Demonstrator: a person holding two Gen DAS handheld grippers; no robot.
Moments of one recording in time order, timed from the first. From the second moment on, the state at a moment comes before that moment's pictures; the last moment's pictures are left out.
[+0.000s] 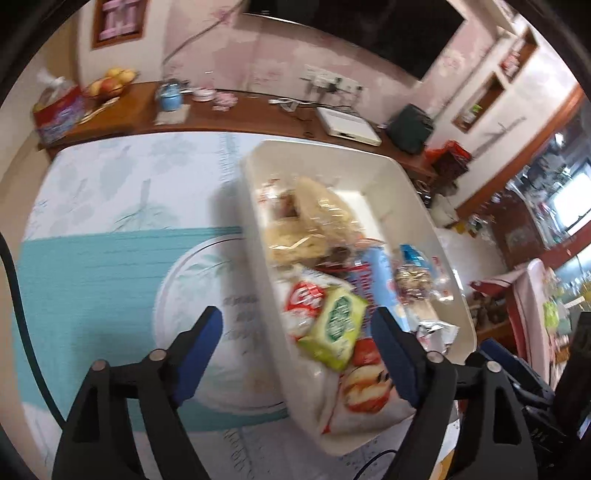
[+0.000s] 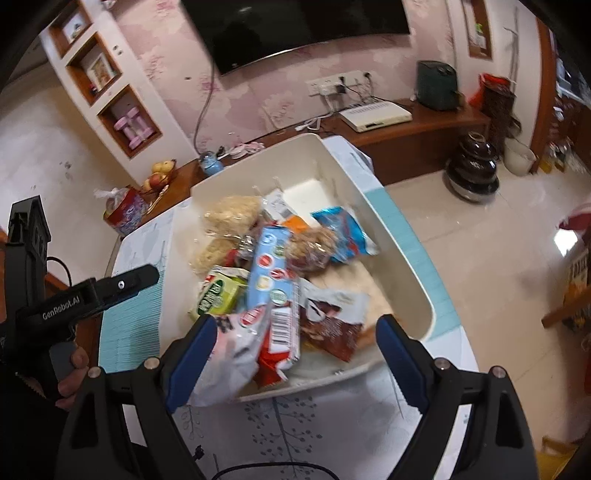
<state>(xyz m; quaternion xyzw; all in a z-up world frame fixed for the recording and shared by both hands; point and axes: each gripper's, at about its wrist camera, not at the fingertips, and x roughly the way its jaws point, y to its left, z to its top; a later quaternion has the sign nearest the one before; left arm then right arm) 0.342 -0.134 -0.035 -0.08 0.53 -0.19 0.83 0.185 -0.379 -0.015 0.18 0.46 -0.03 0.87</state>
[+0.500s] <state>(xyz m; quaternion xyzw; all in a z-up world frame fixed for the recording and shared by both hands) 0.260 -0.067 -0.017 -0.04 0.53 -0.02 0.84 0.174 -0.312 0.006 0.11 0.48 0.00 0.87</state>
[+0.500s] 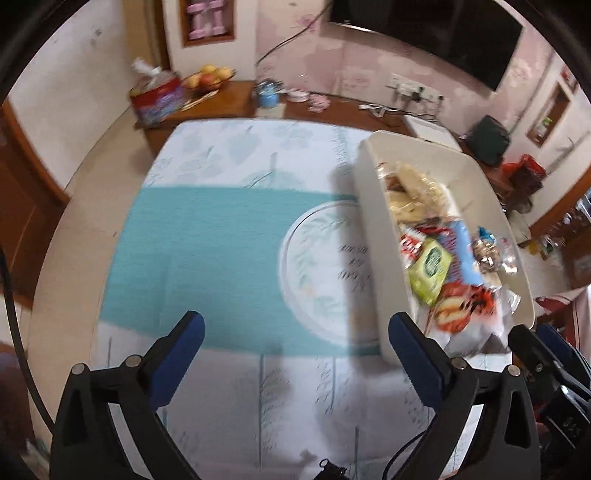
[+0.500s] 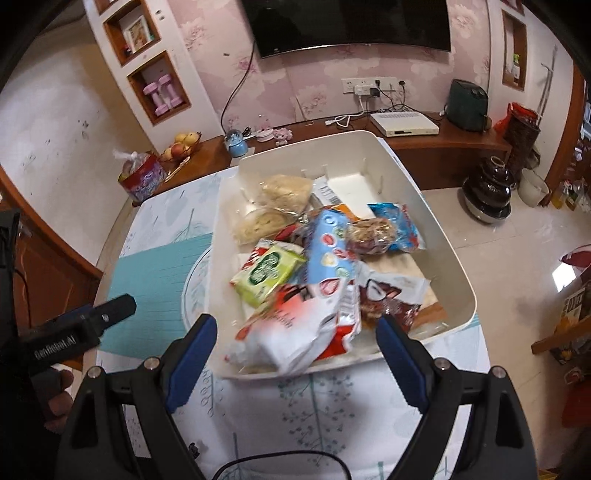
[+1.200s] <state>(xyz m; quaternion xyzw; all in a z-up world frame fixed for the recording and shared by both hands) 0.196 -0.067 0.019 -0.01 0.52 0.02 0.85 0.116 -0.275 0.049 0.05 0.49 -0.01 0.87</state>
